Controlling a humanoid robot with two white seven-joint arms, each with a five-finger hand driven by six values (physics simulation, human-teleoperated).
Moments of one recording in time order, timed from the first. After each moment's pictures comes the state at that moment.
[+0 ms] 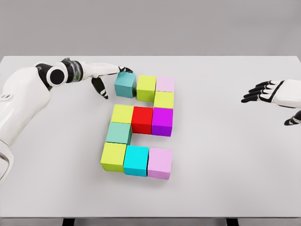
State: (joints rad) left arm -1.00 0.33 -0.86 -0.72 -0.37 -0.38 -0.56; right arm -0.39 -1.25 0.38 -1.70 0.05 -0.61 0.61
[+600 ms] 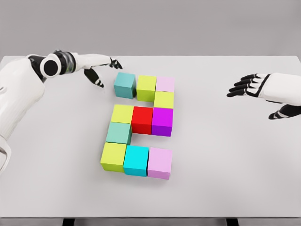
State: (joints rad) left arm -1.06 0.33 -0.84 -0.65 -0.38 -0.33 -0.57; right arm -0.43 -1.17 0.37 -1.74 0.05 -0.61 0.61
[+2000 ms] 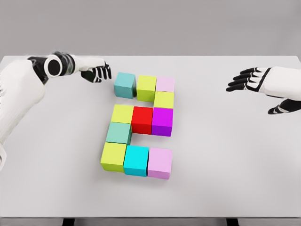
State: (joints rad) left arm -1.03 0.37 -0.88 -0.78 -0.38 -0.11 -0.61; right arm -0.46 -1.17 0.37 -1.75 0.03 -0.61 0.61
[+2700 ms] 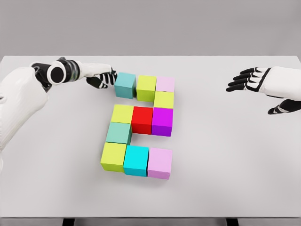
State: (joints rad) left arm -0.98 0.39 -0.89 -0.89 -0.35 -0.11 -0.61; right arm -0.46 -1.17 0.37 -1.75 0.03 -0.61 0.61
